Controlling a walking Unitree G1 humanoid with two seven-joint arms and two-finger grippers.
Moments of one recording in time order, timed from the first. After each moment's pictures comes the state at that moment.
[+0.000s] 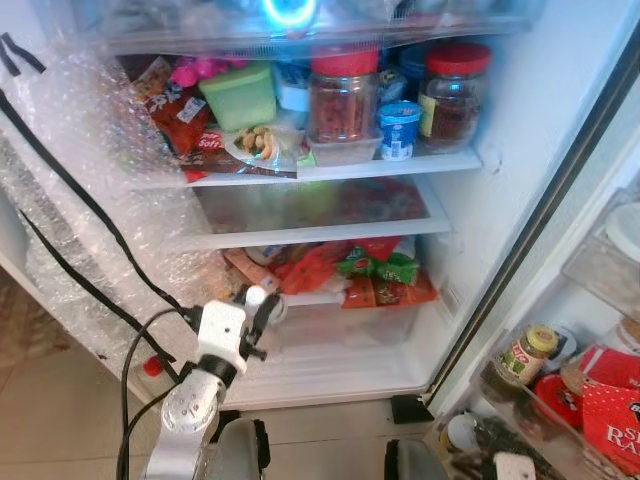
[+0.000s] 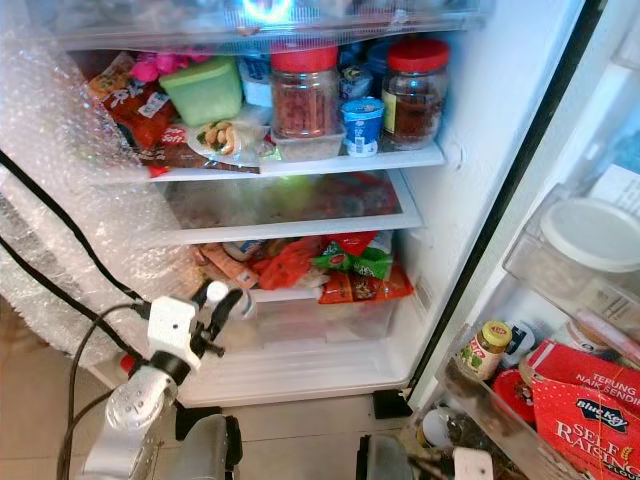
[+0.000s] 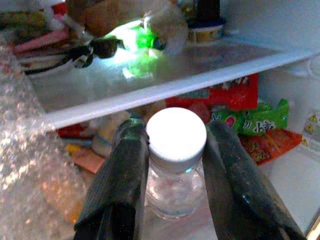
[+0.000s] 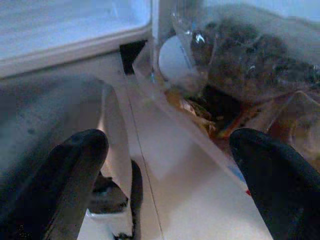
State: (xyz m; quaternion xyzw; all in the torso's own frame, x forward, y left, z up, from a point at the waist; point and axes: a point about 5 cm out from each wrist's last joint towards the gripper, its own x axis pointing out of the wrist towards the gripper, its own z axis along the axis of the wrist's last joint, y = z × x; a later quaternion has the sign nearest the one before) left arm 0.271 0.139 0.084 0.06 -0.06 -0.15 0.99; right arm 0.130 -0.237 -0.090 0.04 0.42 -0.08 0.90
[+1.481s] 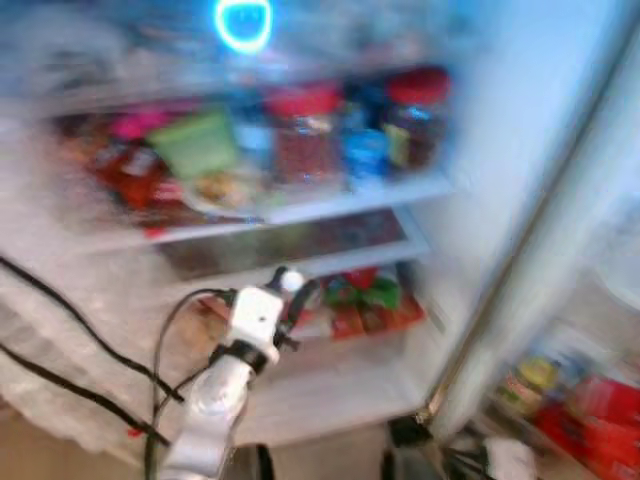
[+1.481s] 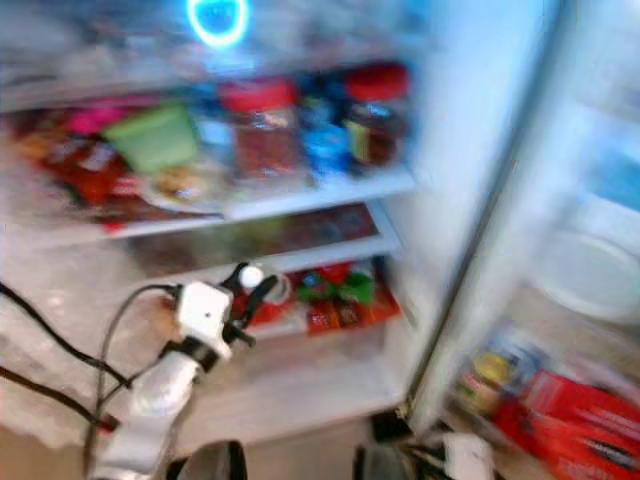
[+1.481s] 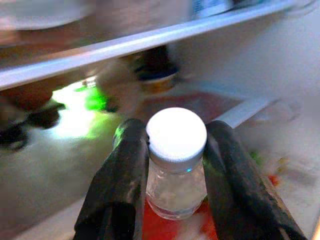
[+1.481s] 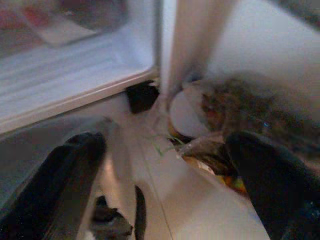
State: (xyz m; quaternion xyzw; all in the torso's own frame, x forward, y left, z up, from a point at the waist) left arm 0.269 0.113 0.110 0.08 -0.10 -0.20 0.97; right arm 0.139 -0.241 -0.085 0.04 0.41 -0.07 0.91
